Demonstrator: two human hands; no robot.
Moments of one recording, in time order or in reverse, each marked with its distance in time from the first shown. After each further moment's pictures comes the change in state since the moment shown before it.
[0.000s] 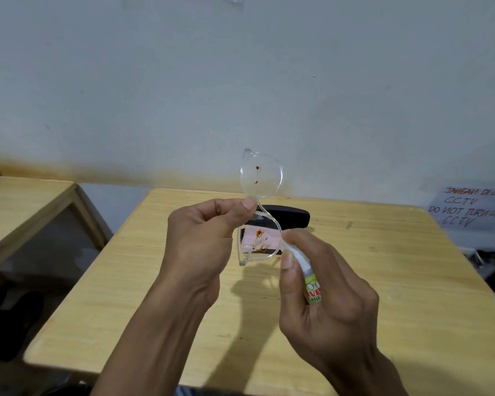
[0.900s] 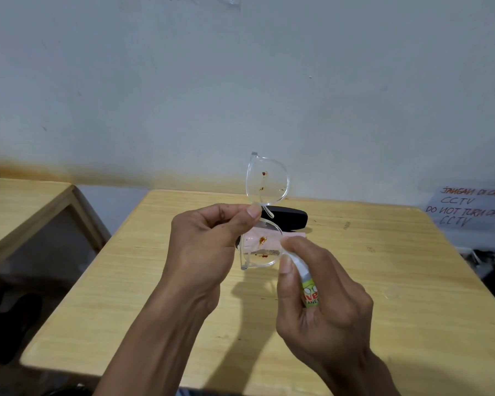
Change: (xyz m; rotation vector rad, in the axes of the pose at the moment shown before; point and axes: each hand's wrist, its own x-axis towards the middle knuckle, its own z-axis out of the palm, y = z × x) left_hand -0.002 -0.006 0.001 -0.025 -0.054 0.050; right_hand -0.007 0.005 0.003 0.007 0.022 -0.019
